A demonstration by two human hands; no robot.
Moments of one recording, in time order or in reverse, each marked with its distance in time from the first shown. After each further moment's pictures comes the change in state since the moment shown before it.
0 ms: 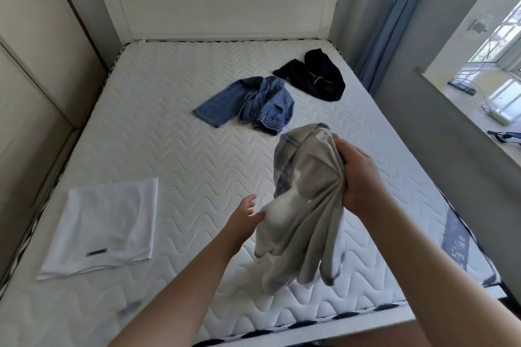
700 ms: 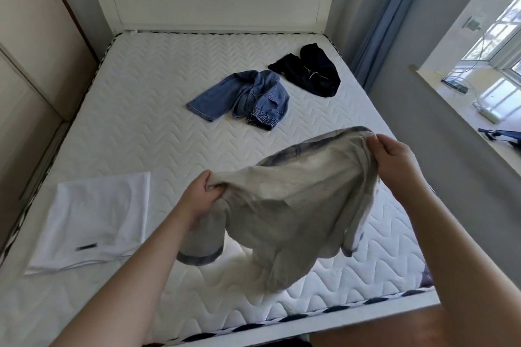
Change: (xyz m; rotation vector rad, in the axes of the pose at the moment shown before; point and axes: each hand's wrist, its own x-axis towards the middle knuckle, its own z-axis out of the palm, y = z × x) left_hand 0.002 0.014 -0.082 0.094 0.190 0.266; right_hand 0.034 -0.024 -0.095 -0.912 0.149 -0.323
